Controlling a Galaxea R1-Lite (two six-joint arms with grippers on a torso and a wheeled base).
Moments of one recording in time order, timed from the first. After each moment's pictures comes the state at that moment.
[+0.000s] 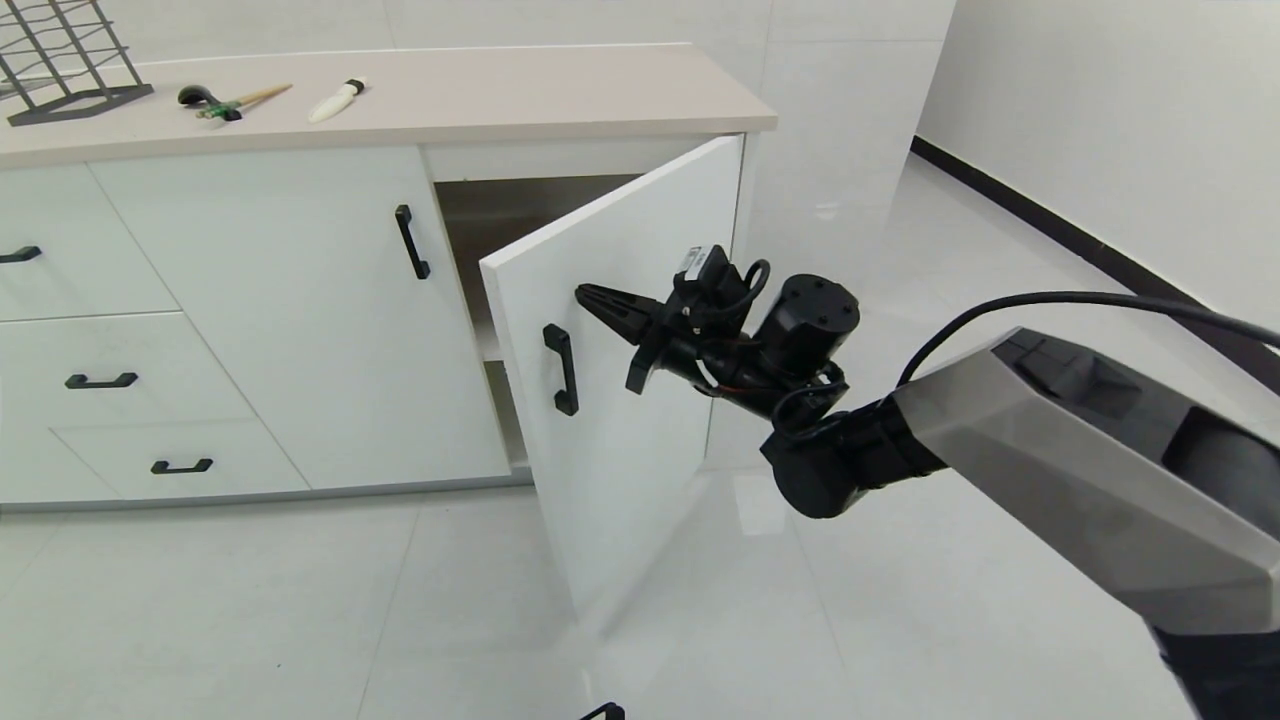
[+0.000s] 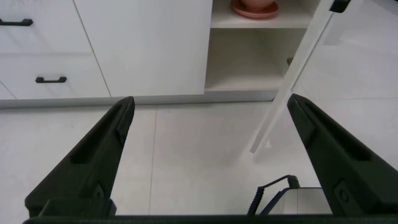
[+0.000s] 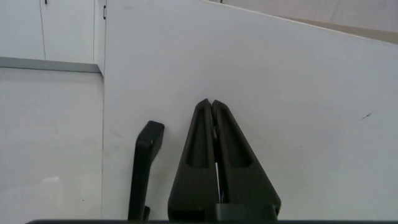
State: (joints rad) left arm 0.00 0.00 0.00 0.00 -0.02 -0.03; right arm 0.64 2.44 -1.47 -1.35 0.56 -0.15
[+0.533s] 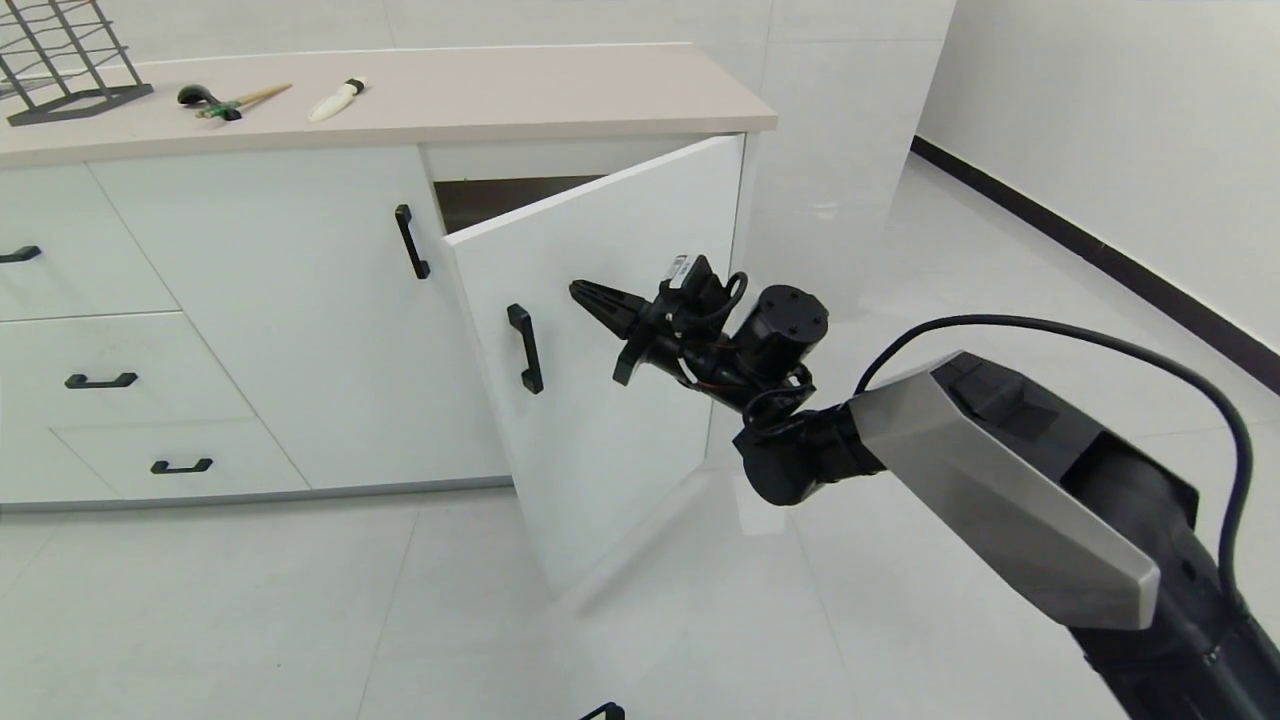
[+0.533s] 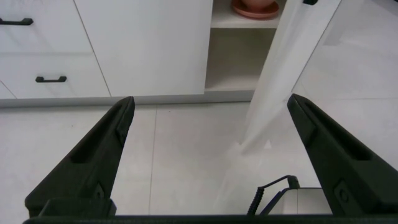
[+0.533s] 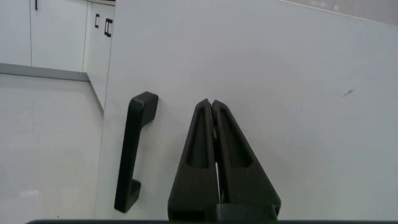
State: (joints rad) left arm 0.00 0.00 0.00 0.00 -0.02 -0.03; right arm 0.63 2.58 -1.68 -1.35 0.56 -0.15
